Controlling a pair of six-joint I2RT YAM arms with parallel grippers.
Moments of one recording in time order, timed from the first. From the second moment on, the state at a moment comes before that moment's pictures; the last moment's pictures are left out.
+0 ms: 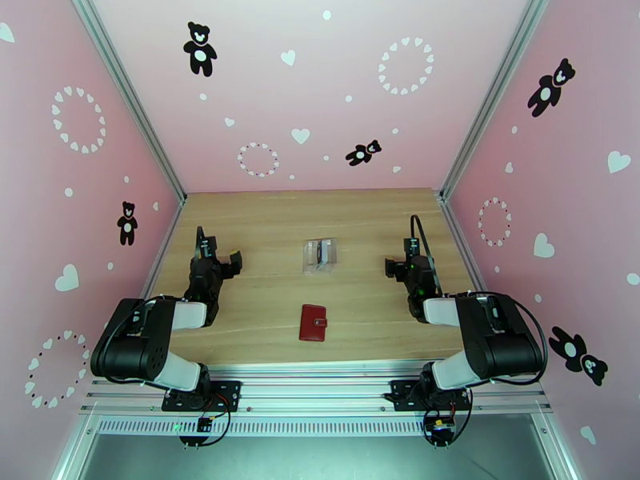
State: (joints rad) left arm -0.03 1.51 0.35 0.86 -0.15 -0.09; right arm 0.08 1.51 0.38 0.70 0.17 -0.06
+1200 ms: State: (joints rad) left arm -0.19 0.91 0.51 -0.15 0.29 -0.71; right arm 0.09 0.88 0.58 -0.21 -0.15 0.35
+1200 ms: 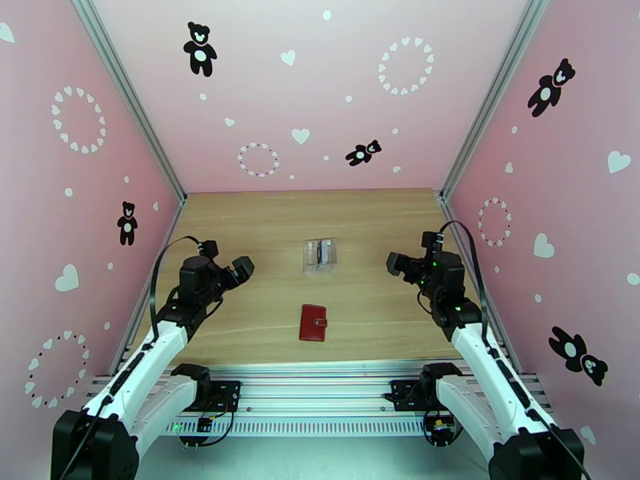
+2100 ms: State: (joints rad) left arm -0.45 1.75 0.85 0.17 0.49 -0.83; right arm 0.52 1.88 1.54 -0.71 -0.04 0.30
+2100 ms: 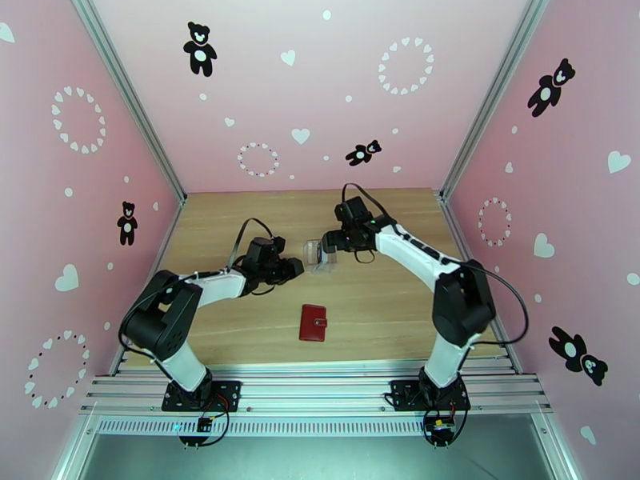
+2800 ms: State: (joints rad) left arm -0.41 2.00 1.16 0.00 0.48 -0.76; right arm 0.56 2.11 1.76 -0.87 0.00 0.31
